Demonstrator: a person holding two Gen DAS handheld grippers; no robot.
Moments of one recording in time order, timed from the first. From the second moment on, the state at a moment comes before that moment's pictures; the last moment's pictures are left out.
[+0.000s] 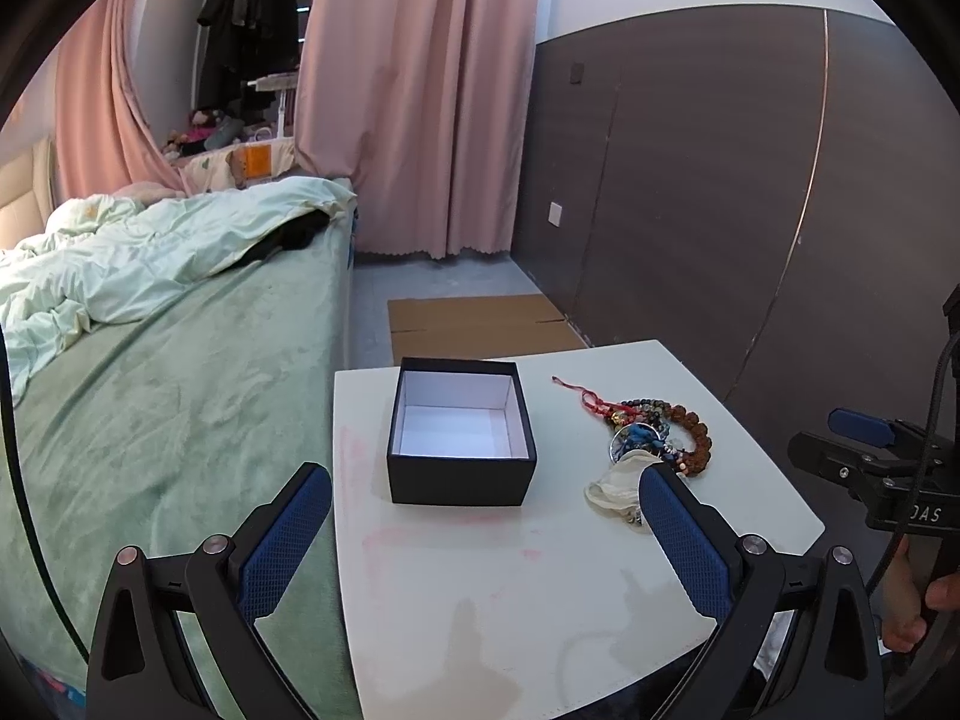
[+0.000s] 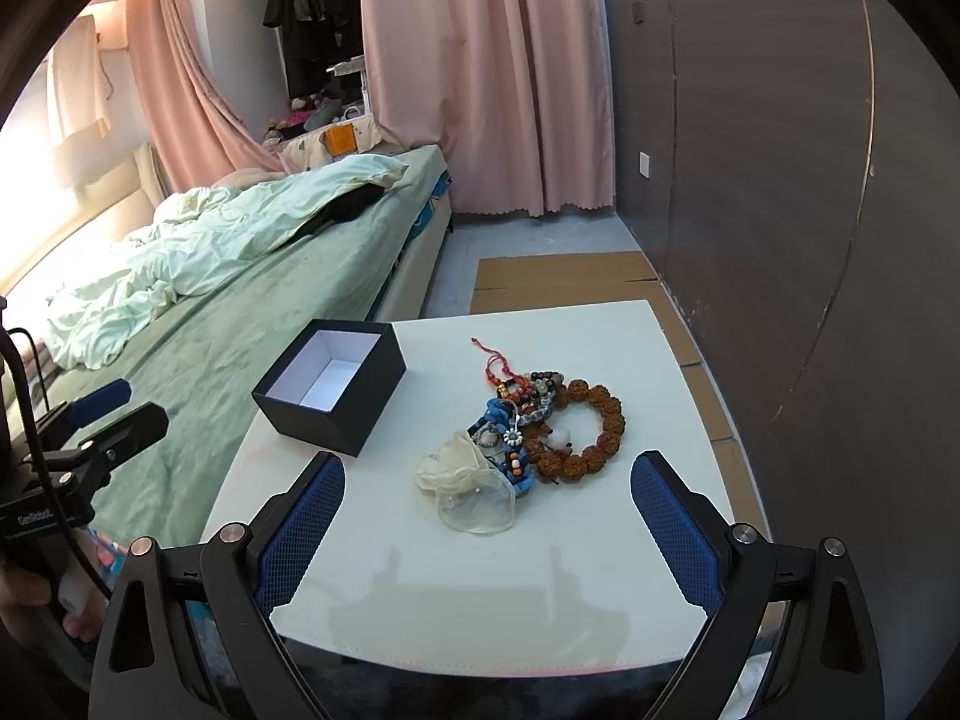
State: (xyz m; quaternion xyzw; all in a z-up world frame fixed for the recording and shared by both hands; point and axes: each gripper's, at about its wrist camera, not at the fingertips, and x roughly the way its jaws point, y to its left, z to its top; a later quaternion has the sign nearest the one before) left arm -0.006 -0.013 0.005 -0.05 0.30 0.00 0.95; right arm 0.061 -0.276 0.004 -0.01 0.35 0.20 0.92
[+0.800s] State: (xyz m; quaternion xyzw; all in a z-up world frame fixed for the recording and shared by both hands) left arm 0.000 -0.015 0.002 -0.05 0.30 -0.01 0.95; right arm 0.059 -0.288 0.009 0.01 0.35 0.19 0.92
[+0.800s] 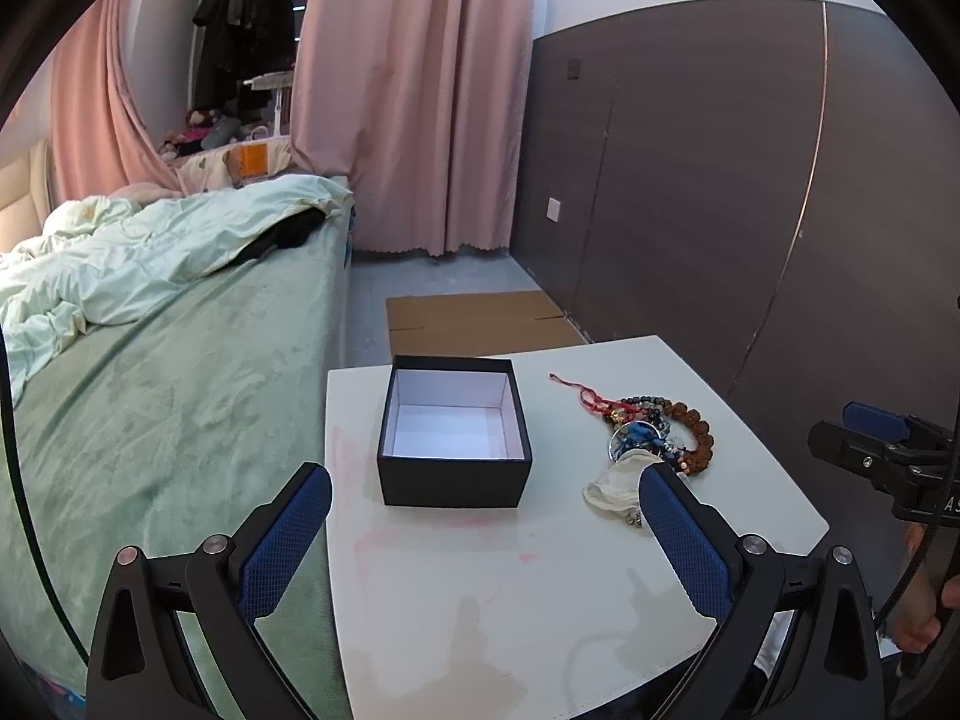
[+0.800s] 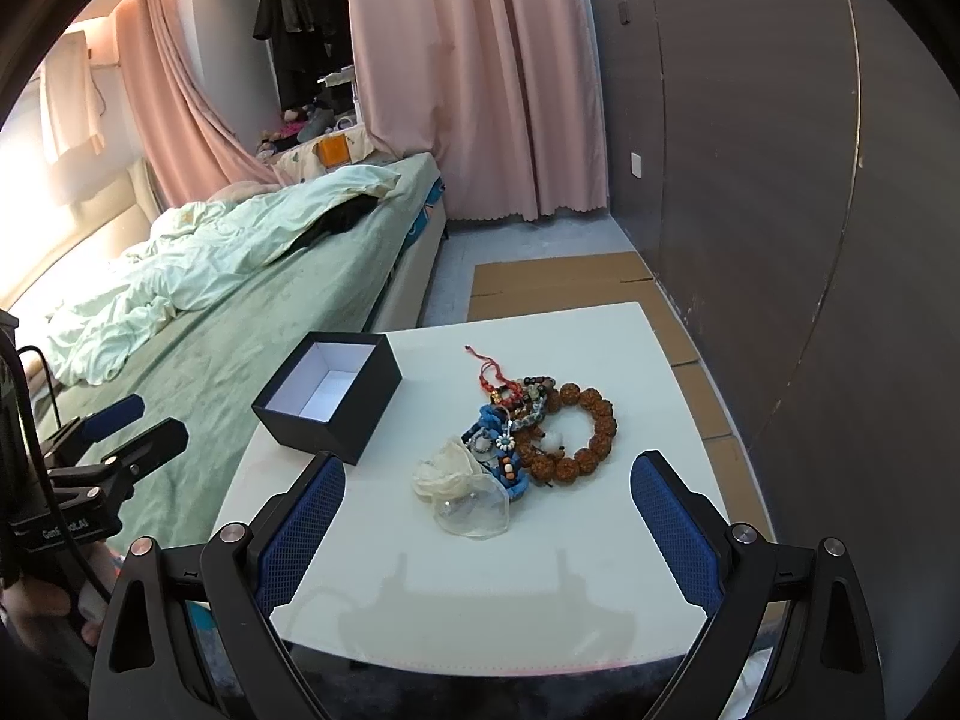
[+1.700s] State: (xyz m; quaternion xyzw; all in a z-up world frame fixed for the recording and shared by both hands) left arm 0.005 -0.025 0.002 -0.05 0.30 -0.01 0.95; right arm 0.066 -0.296 0.008 0.01 0.35 0.18 0.92
